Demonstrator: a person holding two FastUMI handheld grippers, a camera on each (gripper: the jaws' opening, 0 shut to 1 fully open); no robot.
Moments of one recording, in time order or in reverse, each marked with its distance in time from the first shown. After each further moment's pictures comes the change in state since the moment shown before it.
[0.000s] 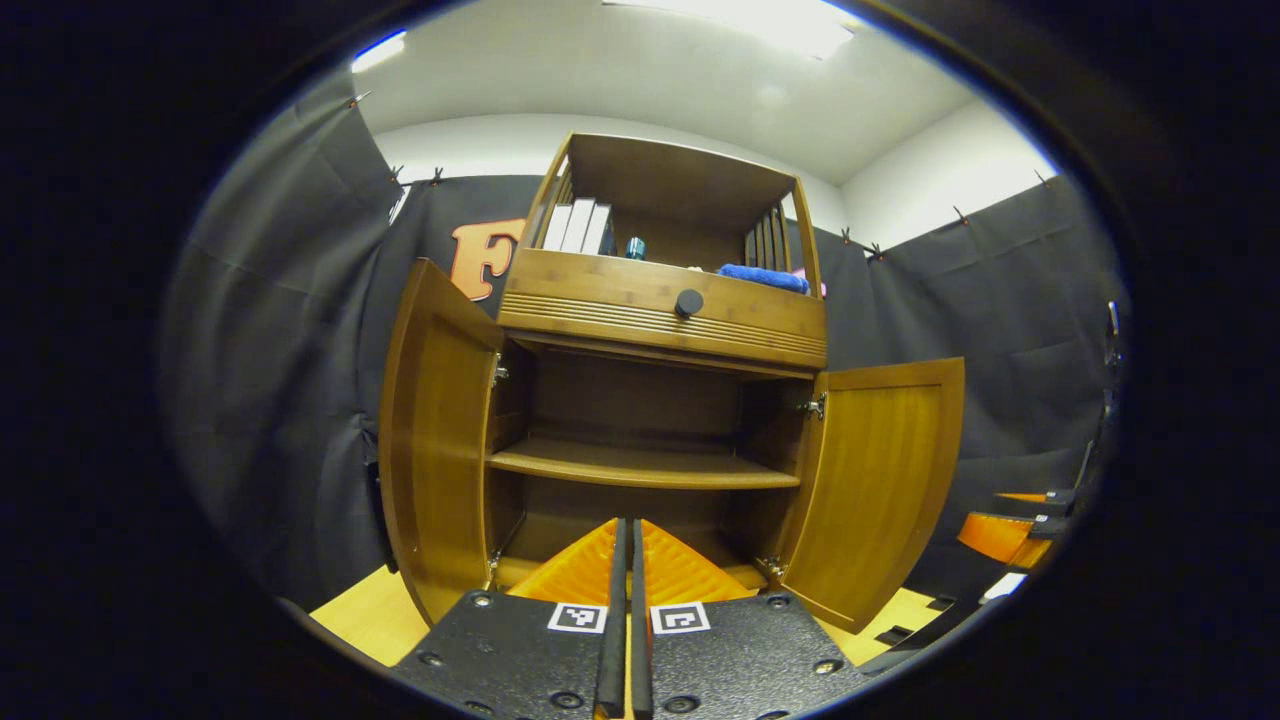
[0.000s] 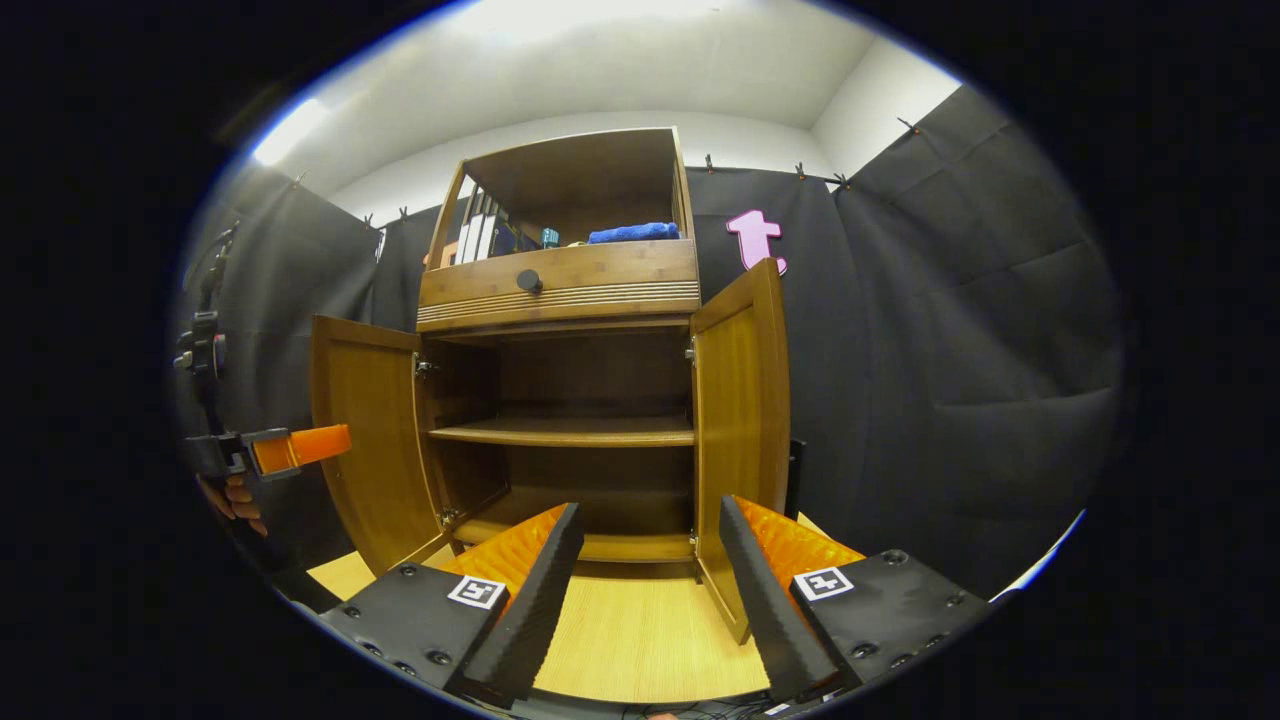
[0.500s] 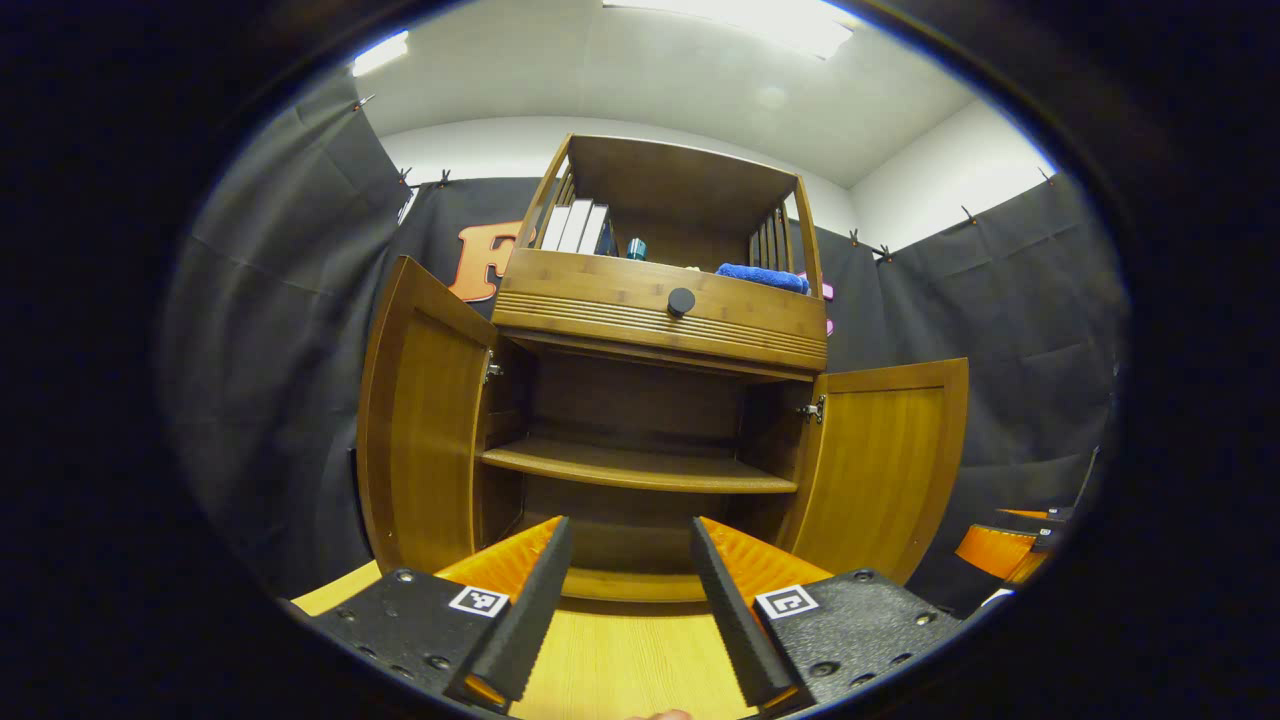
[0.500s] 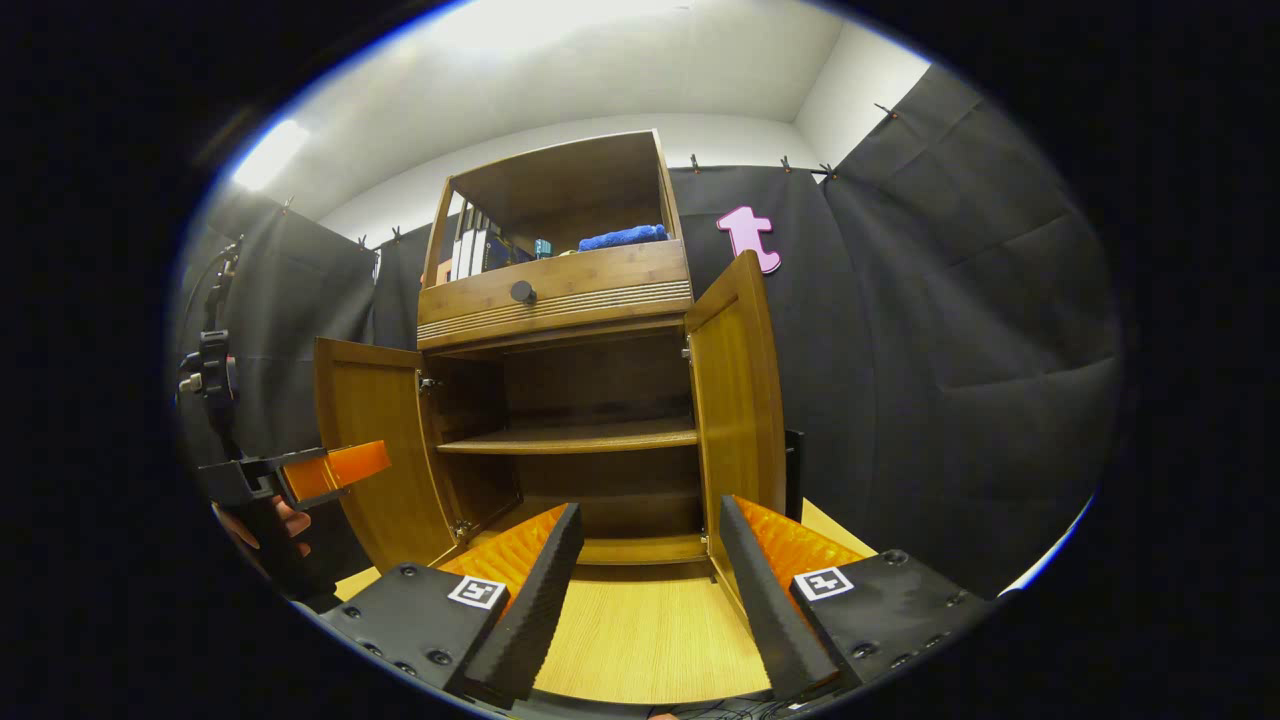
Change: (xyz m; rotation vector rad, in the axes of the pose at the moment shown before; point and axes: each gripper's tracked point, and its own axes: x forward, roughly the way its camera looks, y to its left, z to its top) left arm 0.004 -0.022 -0.002 -0.038 -0.008 0.032; right arm 0.000 -0.009 -0.003 0.059 -0.012 0.006
